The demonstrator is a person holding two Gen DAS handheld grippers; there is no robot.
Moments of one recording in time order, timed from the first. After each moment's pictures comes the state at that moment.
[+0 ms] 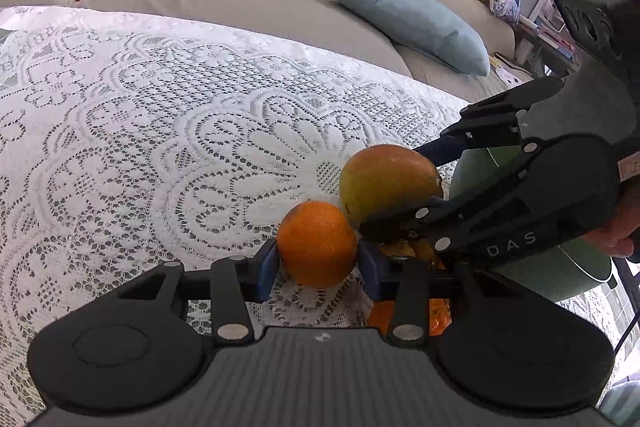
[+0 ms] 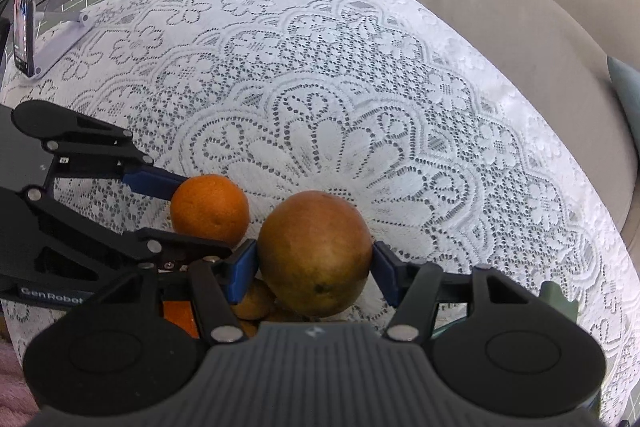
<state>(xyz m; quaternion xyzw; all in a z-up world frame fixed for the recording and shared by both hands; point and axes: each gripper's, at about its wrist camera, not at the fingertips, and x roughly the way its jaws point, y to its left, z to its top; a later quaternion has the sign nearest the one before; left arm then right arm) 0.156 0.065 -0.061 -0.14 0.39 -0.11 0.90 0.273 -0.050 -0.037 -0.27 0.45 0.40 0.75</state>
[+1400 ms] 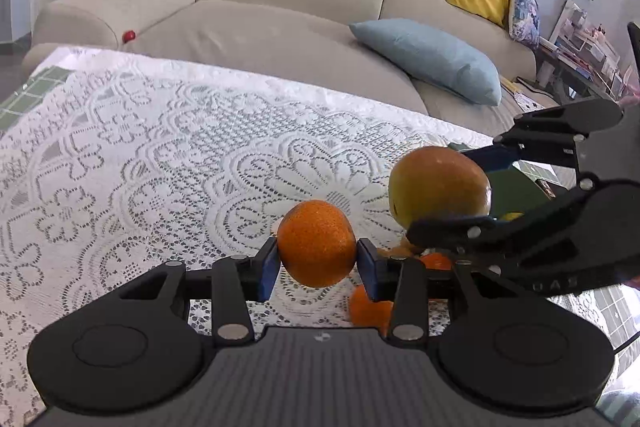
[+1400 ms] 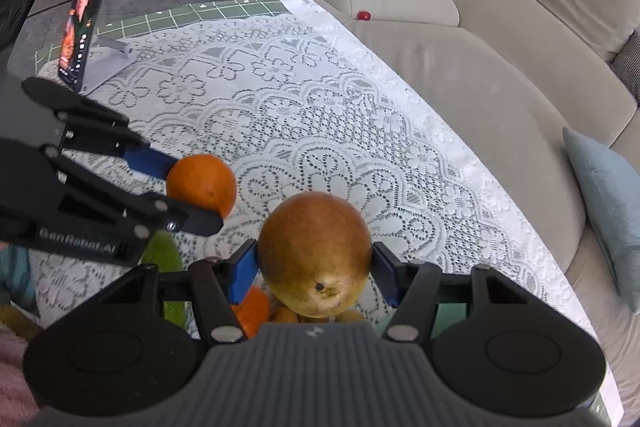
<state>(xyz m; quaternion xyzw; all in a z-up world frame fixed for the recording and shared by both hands) 0.100 0.057 0.006 -0.12 0.36 -0.05 0.92 0.194 -0.078 0.034 -0.30 0.34 0.41 0.79</state>
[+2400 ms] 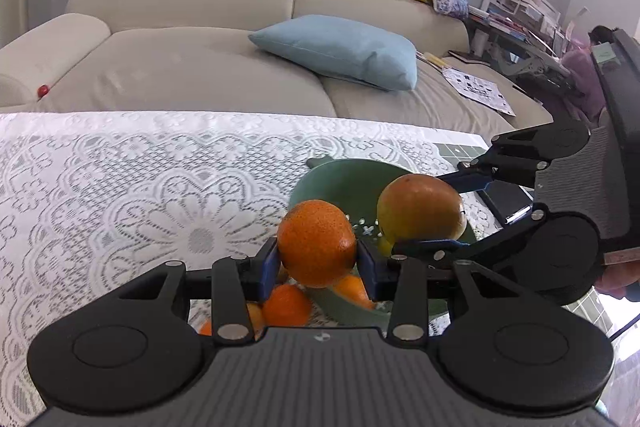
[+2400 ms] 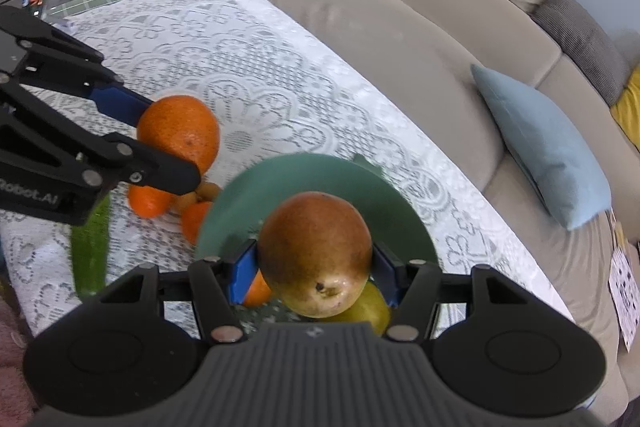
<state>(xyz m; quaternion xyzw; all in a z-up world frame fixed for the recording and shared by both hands) 0.124 -0.048 0.042 -0.06 0.35 -0.14 0.92 0.197 -0.196 0.046 -0.30 0.37 0.30 0.83</state>
